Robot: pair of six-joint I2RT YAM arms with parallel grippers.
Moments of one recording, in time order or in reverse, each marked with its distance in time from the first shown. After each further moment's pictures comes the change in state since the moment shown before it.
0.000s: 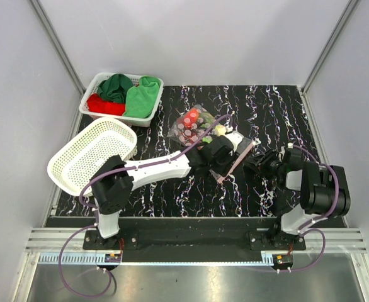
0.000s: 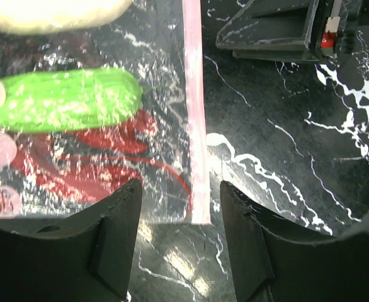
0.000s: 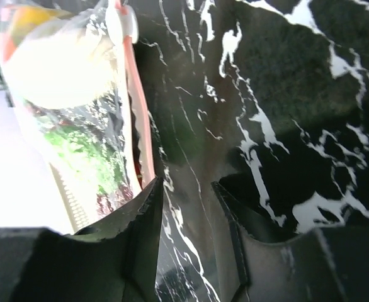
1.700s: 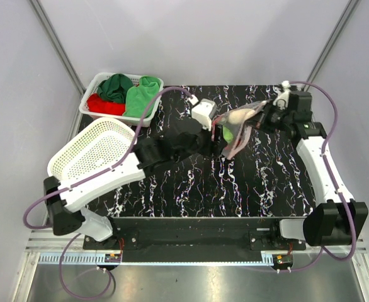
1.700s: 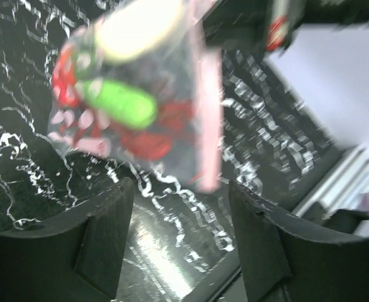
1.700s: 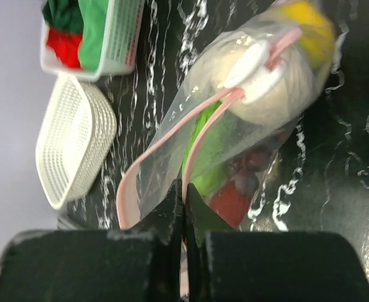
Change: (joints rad) left arm 0.000 -0.406 0.018 -0.061 -0.063 -0.172; right arm 0.176 -0.281 0.782 -0.907 0.052 -0.343
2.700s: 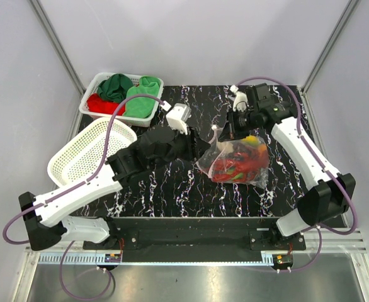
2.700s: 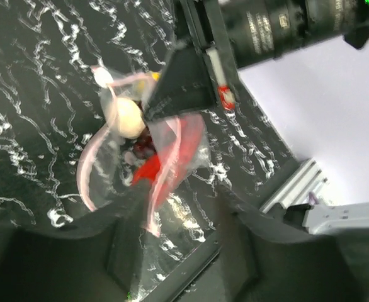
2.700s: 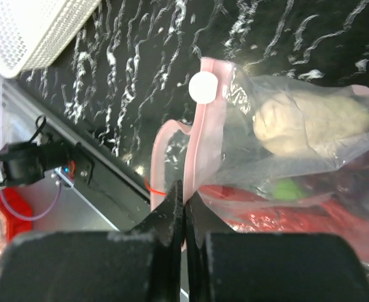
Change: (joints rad) left arm 0.034 -0.251 -0.208 0.071 0.036 -0.139; right arm 0.357 0.233 0.368 -0.498 0.055 -0.302
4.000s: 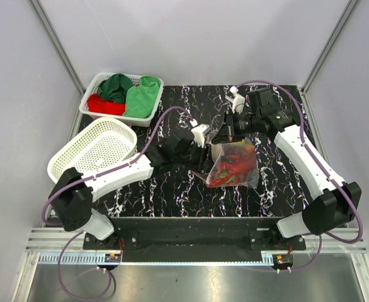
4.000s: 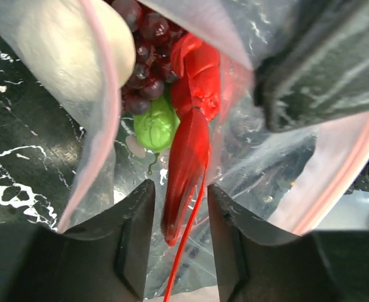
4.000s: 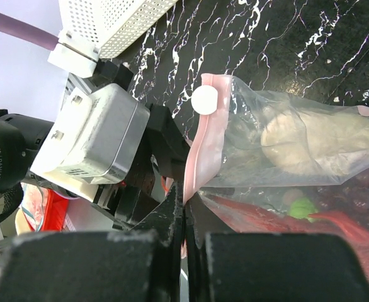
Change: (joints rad) left arm 0.146 0.288 -0.172 0.150 0.488 0.009; right arm 0.021 -0.085 -0.122 0.159 -0.206 0.060
